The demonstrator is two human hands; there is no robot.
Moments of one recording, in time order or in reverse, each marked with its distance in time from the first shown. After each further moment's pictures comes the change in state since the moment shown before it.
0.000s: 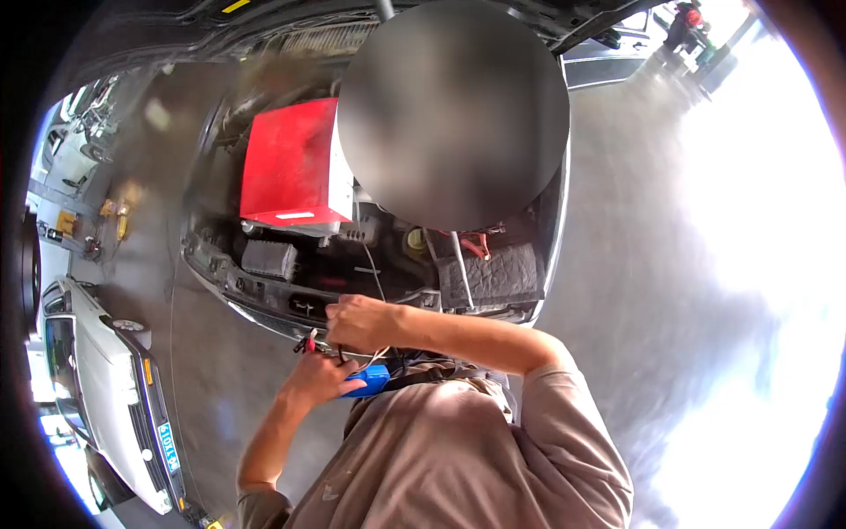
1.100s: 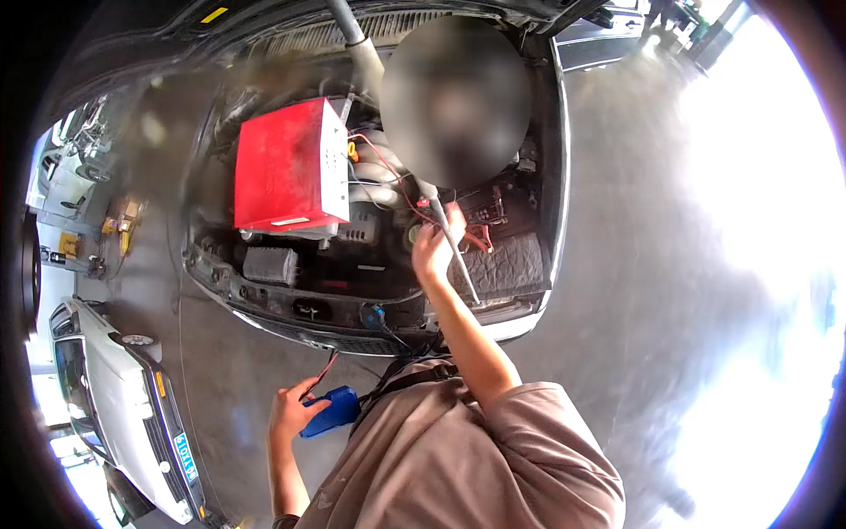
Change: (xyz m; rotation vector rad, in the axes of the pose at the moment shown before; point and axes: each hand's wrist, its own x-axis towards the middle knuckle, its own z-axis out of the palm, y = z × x) left_hand -0.091 -0.006 0.012 -0.434 0.030 -0.778; right_hand -0.062 0.151 0.063 -0.250 1.655 0.953
